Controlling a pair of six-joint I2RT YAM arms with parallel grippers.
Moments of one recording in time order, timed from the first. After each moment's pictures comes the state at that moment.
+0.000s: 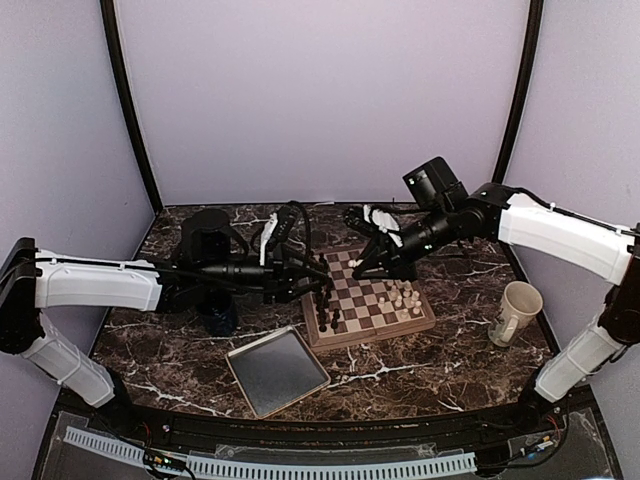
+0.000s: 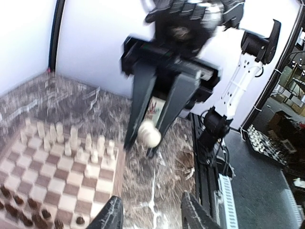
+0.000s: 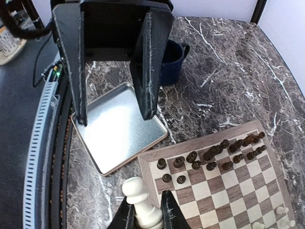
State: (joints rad) left arm -0.83 1.44 0.83 0.43 0.61 -0.22; right arm 0.76 1.50 1.32 -0.65 -0.60 -0.54
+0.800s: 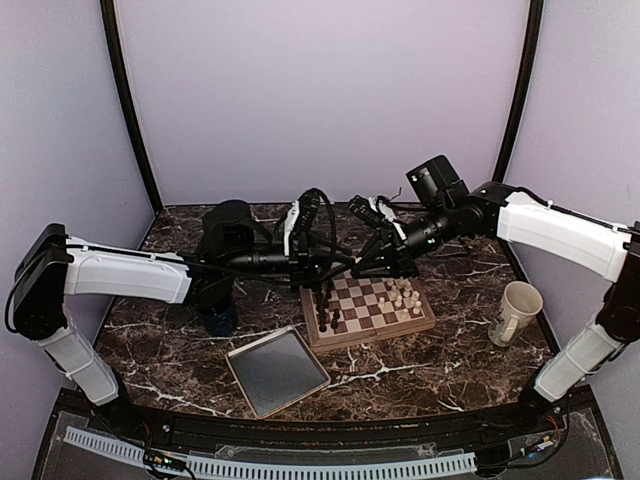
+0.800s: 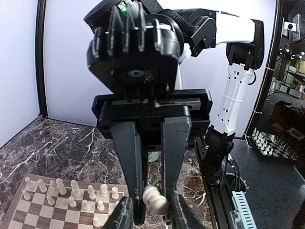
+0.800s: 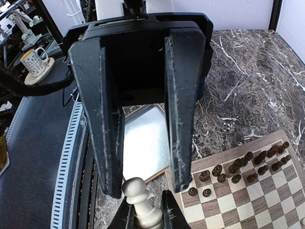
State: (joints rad) left arm -0.88 1.61 0.97 0.63 0.61 -0.13; right arm 0.71 1.51 1.32 -0.63 -0.83 -0.44
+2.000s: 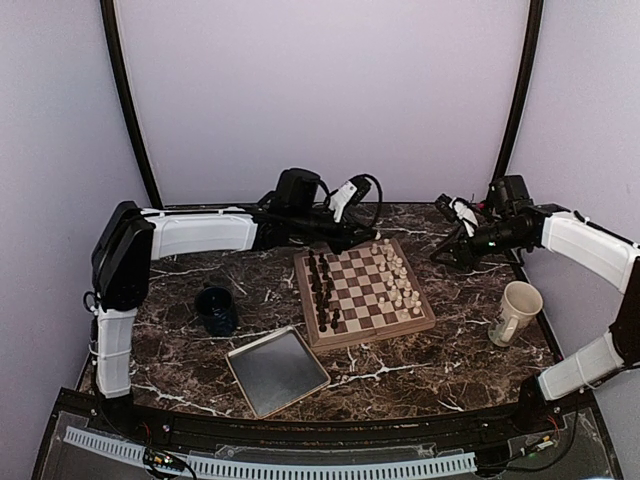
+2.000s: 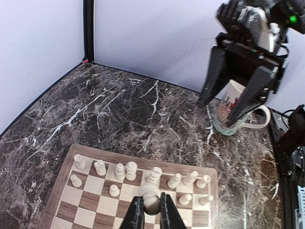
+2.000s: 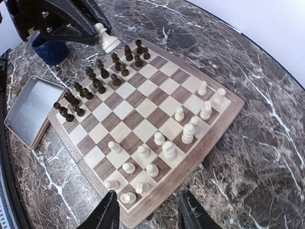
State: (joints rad) left arm -0.79 2.04 1.60 0.09 0.50 0.03; right arm 0.24 1.37 1.06 -0.59 -0.65 -0.51
